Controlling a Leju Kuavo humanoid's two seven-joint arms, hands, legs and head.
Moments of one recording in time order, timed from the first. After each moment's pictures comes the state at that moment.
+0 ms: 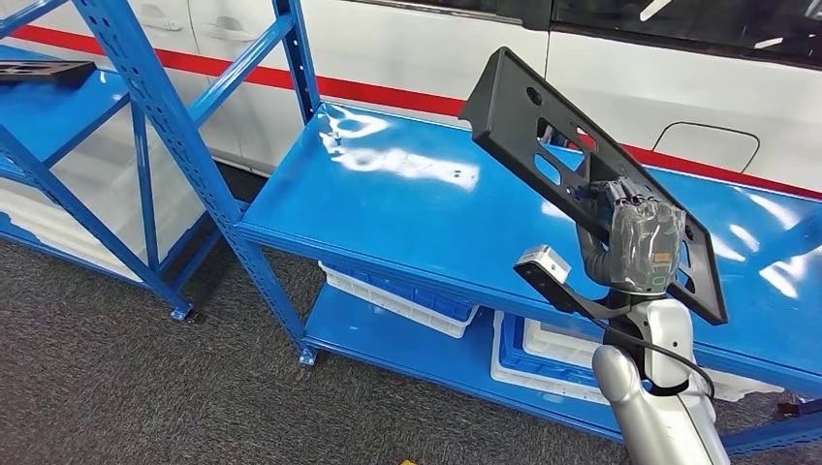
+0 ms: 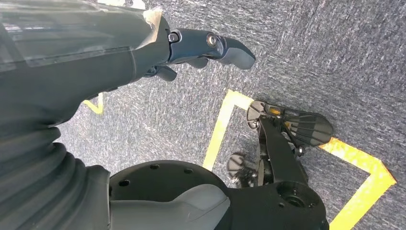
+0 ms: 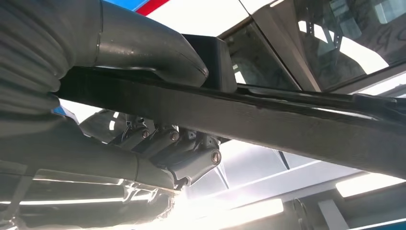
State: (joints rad) left arm -0.08 -0.04 -0.49 -0.22 0.88 0.19 -0.12; right arm -0.37 -0.19 0.42 -1.43 1.25 -0.56 -0.02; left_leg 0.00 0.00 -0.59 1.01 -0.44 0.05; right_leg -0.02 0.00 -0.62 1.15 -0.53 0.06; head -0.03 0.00
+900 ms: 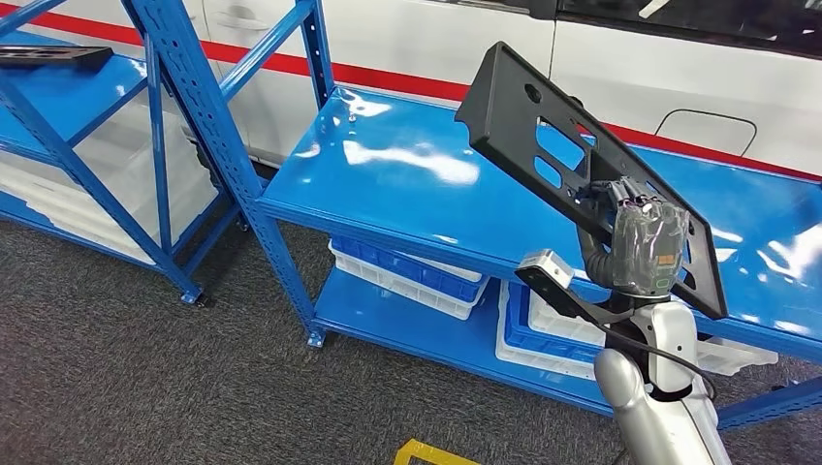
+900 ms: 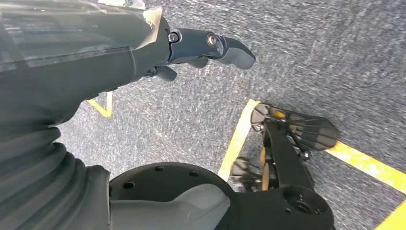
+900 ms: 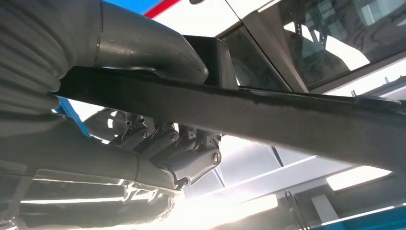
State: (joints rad) left arm -0.07 -0.05 -0.49 -0.21 0.89 0.21 -0.13; right arm -0.35 -0.19 0.43 -1.48 1.23 -0.54 -0.02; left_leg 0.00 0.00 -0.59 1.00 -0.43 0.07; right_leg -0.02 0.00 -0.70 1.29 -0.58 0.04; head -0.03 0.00
